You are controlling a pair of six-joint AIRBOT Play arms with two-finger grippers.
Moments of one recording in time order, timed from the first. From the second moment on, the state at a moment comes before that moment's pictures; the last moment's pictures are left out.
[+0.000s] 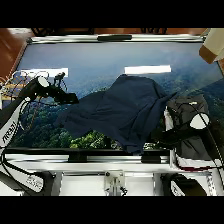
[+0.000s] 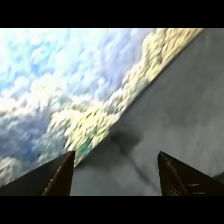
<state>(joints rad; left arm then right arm) -0.03 -1.77 1.39 1.12 -1.04 -1.27 0.03 -0.87 0.66 -1.10 1.46 1.67</state>
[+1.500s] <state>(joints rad) 0.09 -1.50 1.59 1.02 -1.13 -1.25 0.29 -0.89 0.88 -1.30 1.19 1.62</state>
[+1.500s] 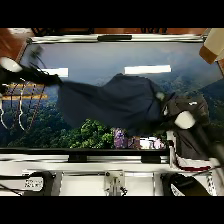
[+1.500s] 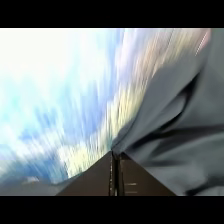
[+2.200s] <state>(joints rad) 0.29 -0.82 2.05 0.98 -0.76 -1.33 0.30 -0.84 1.89 -1.74 1.05 1.64</state>
